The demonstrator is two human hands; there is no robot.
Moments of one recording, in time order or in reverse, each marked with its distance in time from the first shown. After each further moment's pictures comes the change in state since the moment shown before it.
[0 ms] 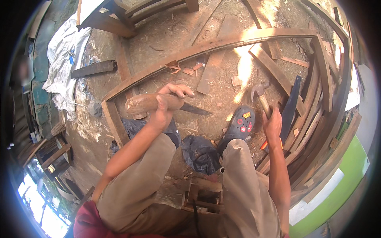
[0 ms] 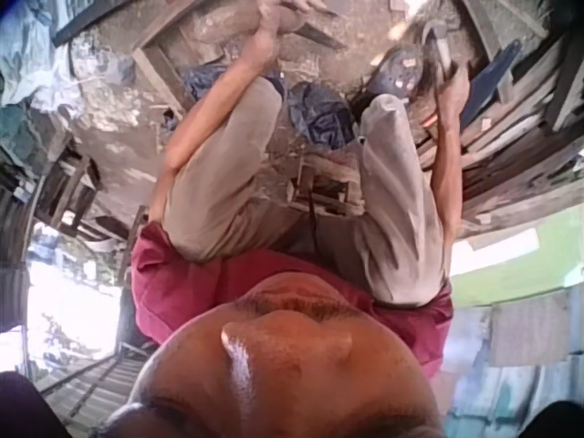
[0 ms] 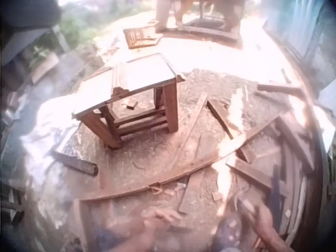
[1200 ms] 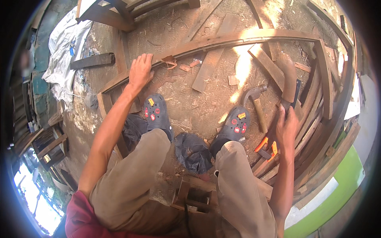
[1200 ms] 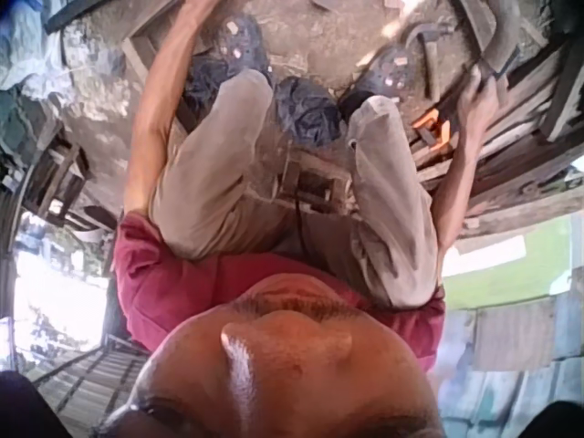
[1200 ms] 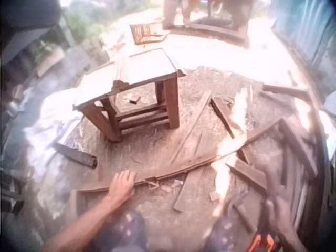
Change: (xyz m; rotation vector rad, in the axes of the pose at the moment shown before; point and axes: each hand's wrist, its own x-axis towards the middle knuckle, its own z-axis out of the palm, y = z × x) left_hand 0.042 -0.054 -0.149 1.887 0.029 -0.017; right_hand 0.043 -0.024 -0.092 0.158 -0.071 0.115
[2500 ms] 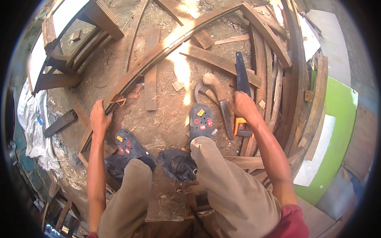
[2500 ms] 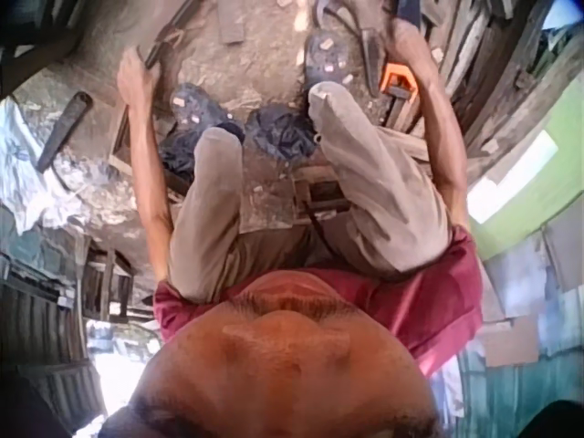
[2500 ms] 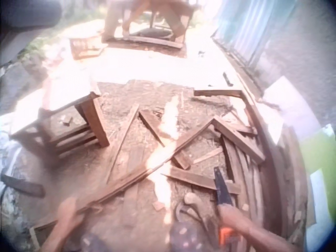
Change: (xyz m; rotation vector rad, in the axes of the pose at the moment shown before) left_hand -0.002 0.007 -0.020 -0.174 -0.081 -0.036; right_hand -0.003 0.066 0.025 -0.247 -0.322 0.075
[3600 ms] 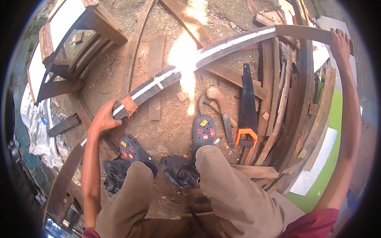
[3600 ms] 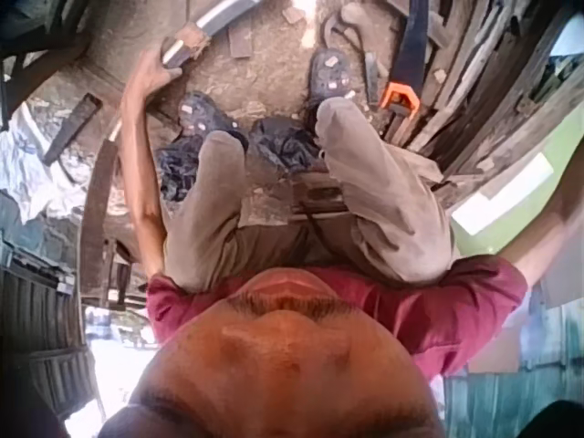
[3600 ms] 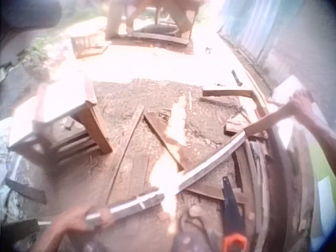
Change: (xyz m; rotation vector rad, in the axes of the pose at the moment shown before) left_hand 0.076 0.040 -0.051 -0.323 -0.544 0.121; right_hand 0.097 0.179 -0.407 -1.345 0.540 0.260
